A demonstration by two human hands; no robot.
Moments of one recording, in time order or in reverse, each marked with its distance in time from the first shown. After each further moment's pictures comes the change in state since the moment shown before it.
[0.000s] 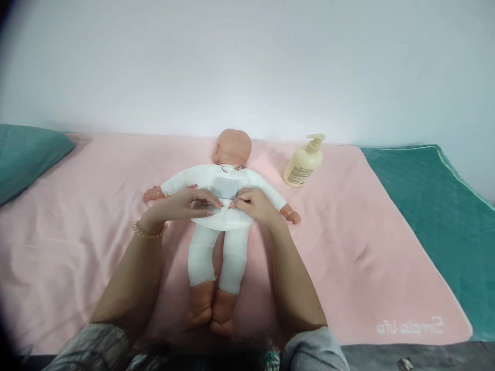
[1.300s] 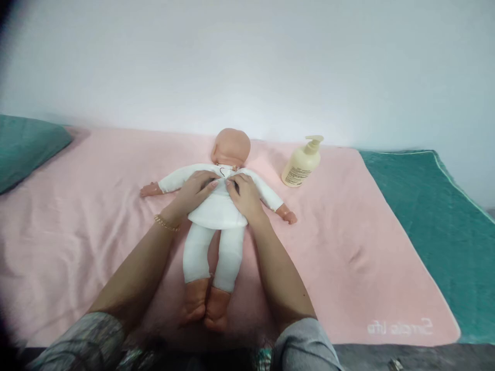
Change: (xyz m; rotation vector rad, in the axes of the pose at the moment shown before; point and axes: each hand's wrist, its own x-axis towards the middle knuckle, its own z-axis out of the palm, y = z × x) left_hand 0.037 -0.019 0.027 0.320 0.505 0.054; right_hand 0.033 0.014 0.025 -0.302 0.332 -0.174
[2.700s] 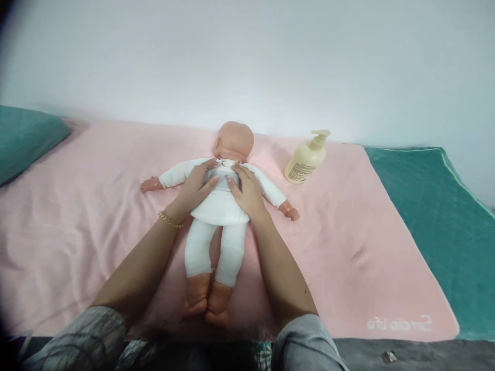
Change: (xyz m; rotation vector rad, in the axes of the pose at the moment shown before) left_hand -0.006 -0.001 0.008 -0.015 0.107 -0.047; right_hand -0.003 0.010 0.006 -0.008 0.033 -0.015
